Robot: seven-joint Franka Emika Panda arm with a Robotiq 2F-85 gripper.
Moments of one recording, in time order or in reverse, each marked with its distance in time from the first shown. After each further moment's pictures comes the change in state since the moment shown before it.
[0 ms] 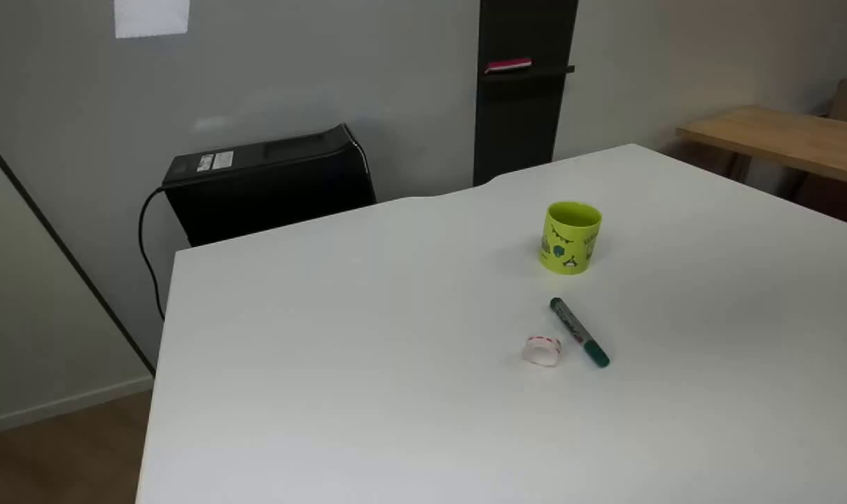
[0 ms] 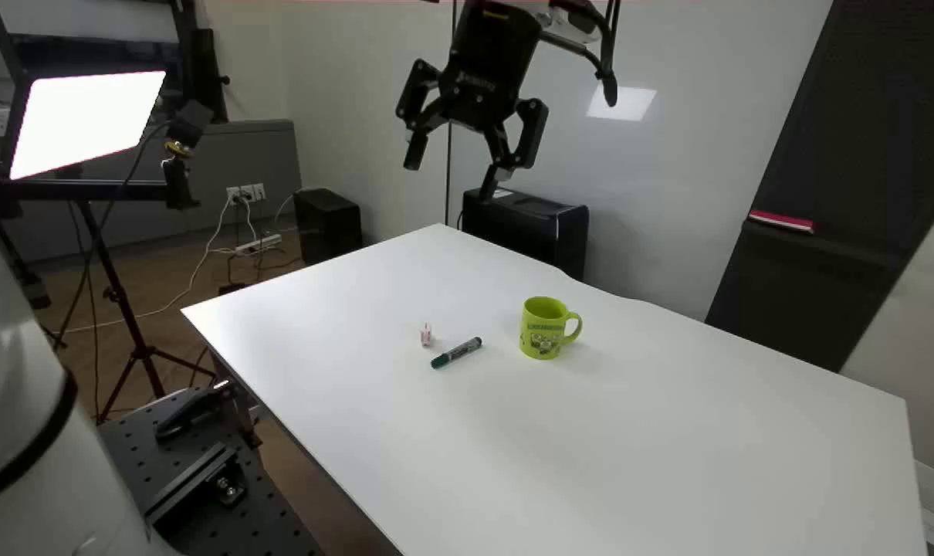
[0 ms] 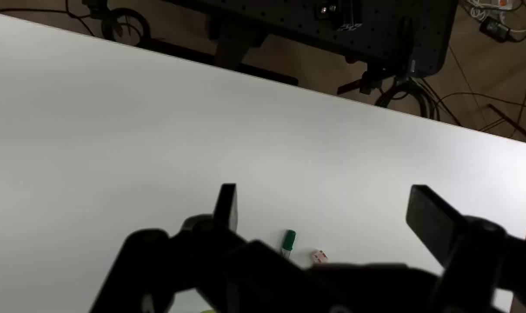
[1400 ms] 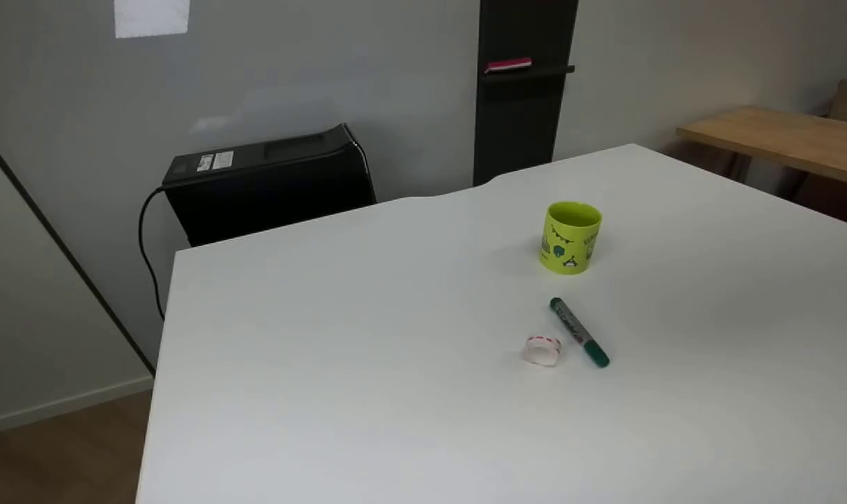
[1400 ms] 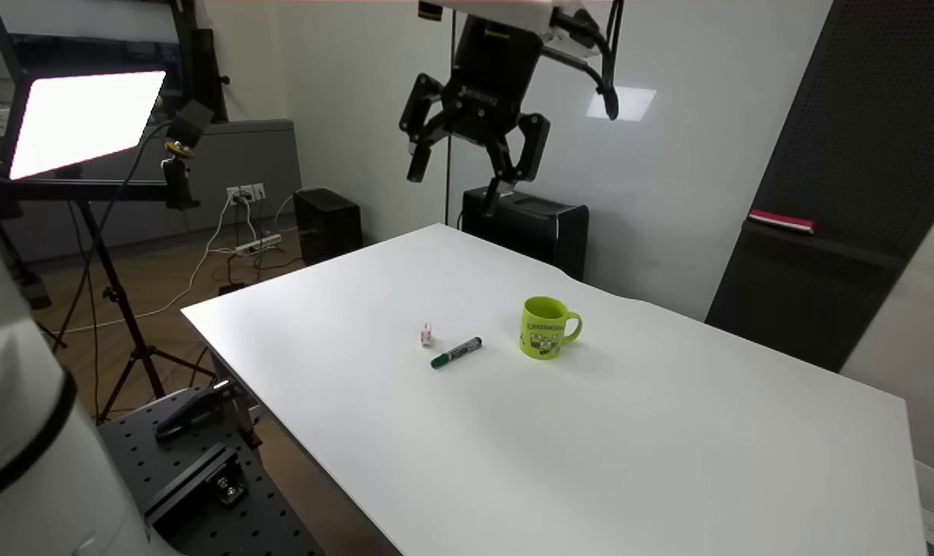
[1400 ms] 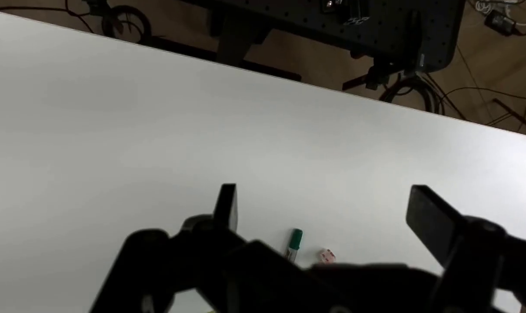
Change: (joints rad) arm -0.016 0.009 0.005 -0.028 0.000 0.049 -0.002
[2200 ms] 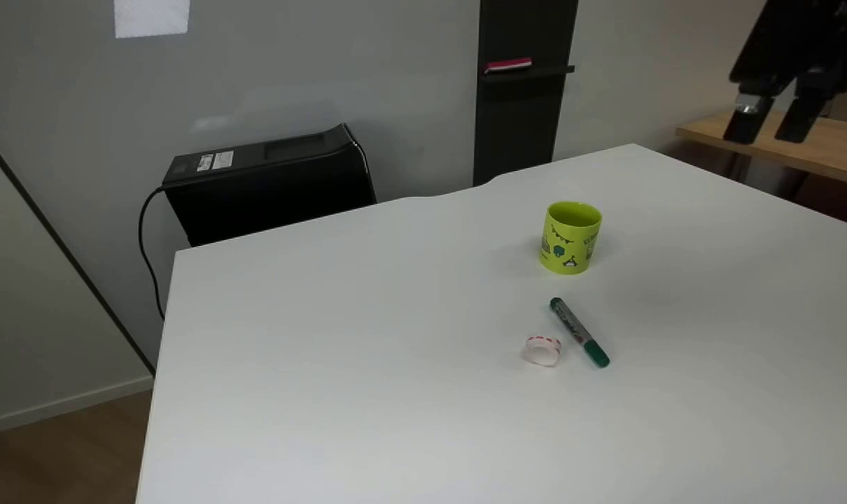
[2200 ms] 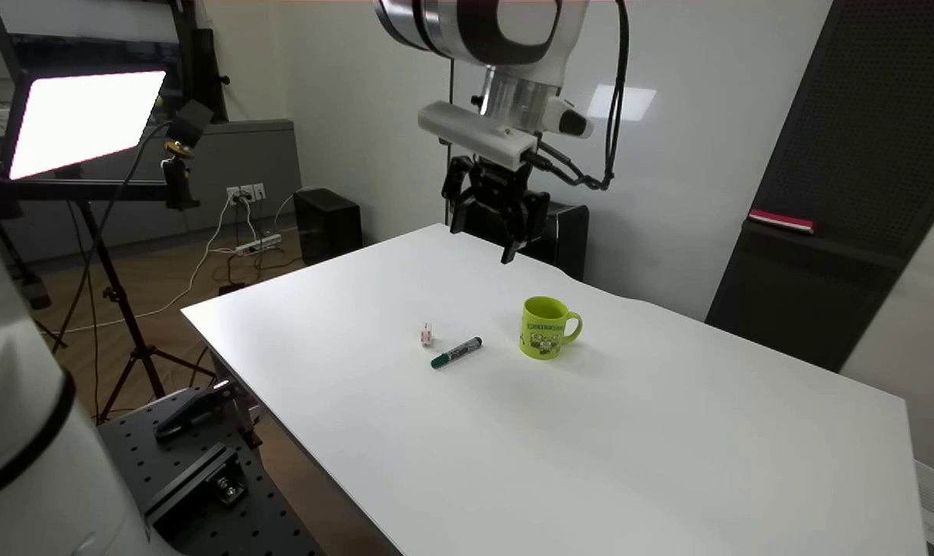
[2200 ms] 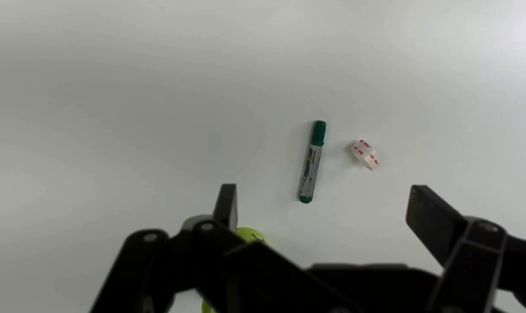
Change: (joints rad) arm -0.004 0.238 0.081 -0.043 0.120 0.515 0.151
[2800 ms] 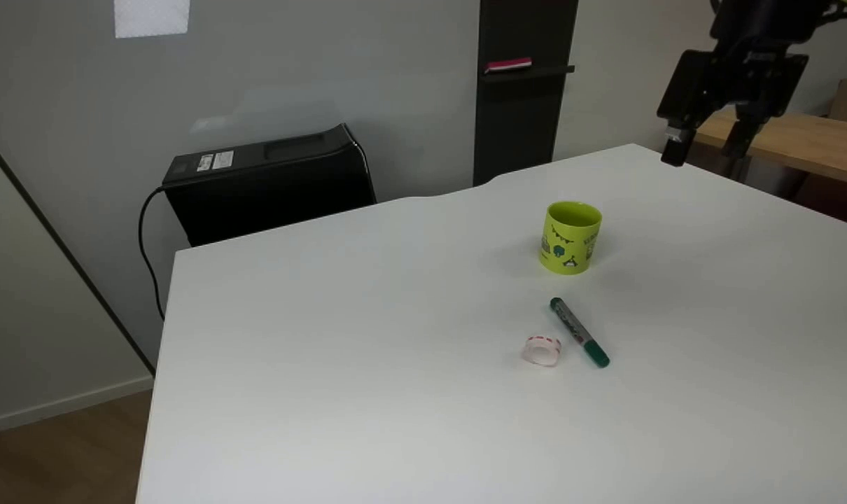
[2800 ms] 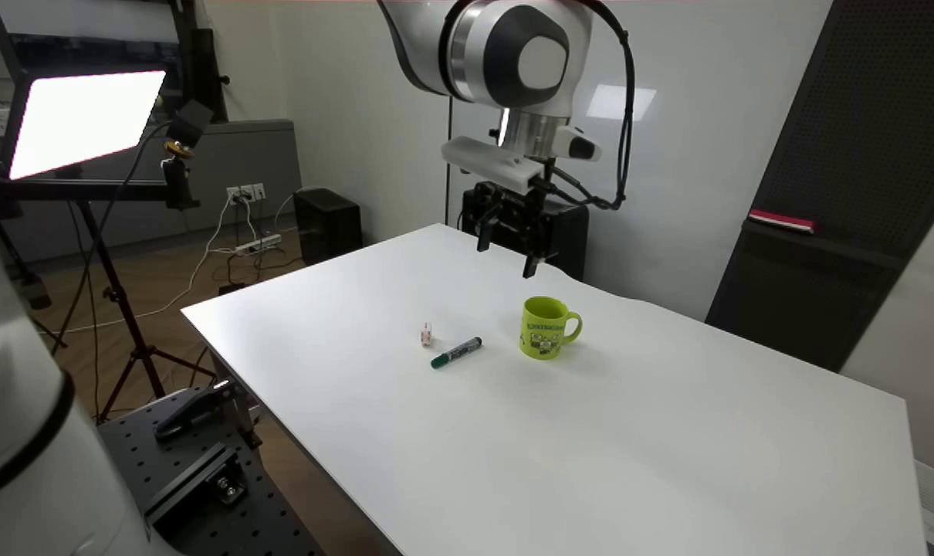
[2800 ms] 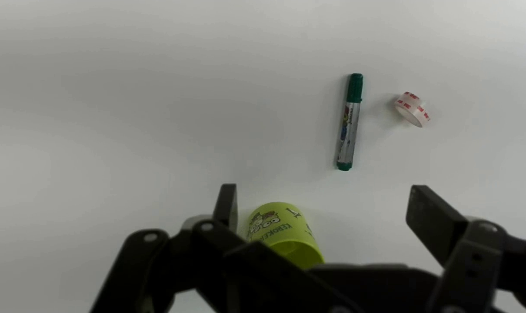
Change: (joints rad) arm -0.014 0.171 0.024 0.105 -0.078 0.103 0.150
